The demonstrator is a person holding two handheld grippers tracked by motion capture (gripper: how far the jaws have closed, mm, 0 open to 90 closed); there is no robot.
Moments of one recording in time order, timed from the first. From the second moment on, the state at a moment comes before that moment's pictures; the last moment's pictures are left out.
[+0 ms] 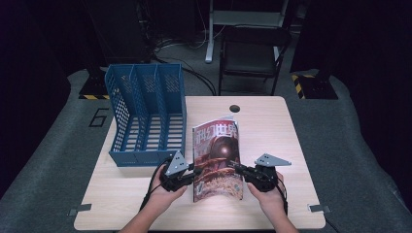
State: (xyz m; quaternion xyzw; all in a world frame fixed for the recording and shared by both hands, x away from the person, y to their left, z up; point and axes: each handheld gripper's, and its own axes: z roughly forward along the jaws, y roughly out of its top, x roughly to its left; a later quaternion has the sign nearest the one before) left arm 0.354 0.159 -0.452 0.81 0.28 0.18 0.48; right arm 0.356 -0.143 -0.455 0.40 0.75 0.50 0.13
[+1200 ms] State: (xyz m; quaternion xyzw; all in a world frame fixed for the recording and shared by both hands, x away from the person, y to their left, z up) left arm 0.353 0.178 -0.447 0.76 0.32 0.13 0.55; right arm 0.359 -0.139 -0.447 0.38 0.76 0.52 0.10
